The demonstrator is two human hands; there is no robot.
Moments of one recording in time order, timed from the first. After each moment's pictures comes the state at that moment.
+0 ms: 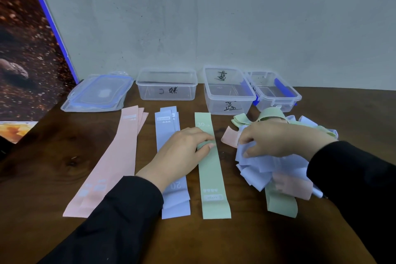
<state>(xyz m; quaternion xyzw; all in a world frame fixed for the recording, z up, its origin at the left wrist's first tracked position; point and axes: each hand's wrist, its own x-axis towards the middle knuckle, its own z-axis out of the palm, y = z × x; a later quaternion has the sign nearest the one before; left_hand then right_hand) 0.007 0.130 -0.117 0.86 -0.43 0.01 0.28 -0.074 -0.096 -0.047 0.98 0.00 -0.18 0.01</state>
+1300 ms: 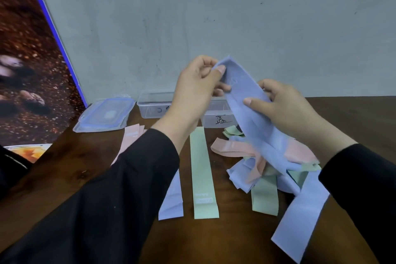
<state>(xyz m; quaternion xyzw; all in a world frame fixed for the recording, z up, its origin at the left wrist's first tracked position) -0.026 0.070 0.042 0.61 -0.32 -0.02 0.72 -0.128 -0.099 0.029 0.90 -0.08 0.23 -0.37</state>
